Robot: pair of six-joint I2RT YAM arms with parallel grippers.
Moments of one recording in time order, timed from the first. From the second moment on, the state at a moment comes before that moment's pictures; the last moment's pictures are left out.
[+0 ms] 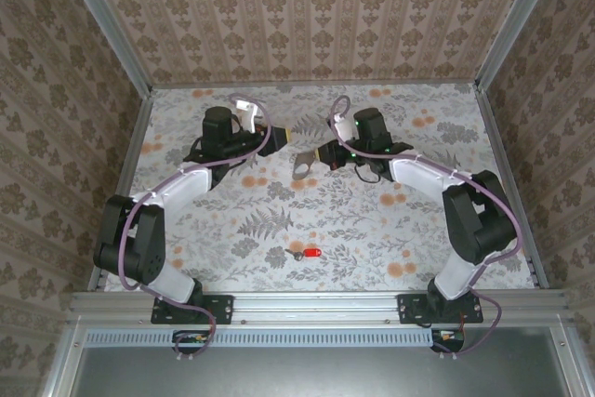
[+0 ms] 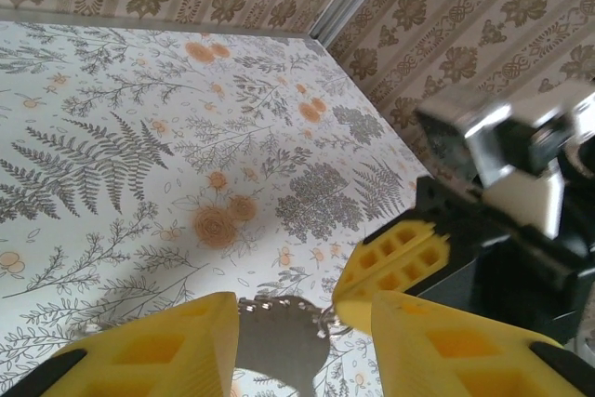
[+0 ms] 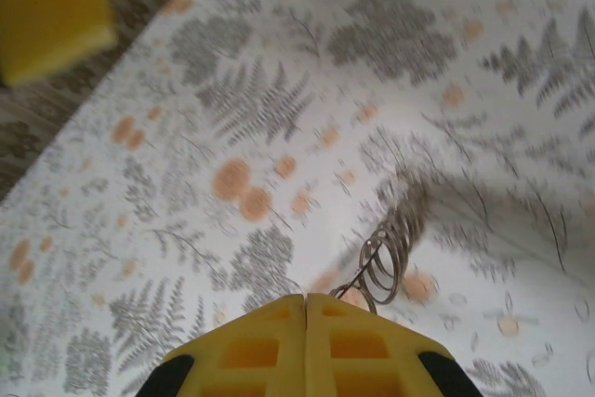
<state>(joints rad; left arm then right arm) -0.37 1.53 0.94 0.26 0.70 -0.41 0.41 1.69 1.11 -0.01 -0.54 0.17</state>
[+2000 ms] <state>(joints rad) -0.44 1.60 1.01 0.36 0.98 -0.40 0.35 1.63 1.10 0.23 -0.88 0.35</state>
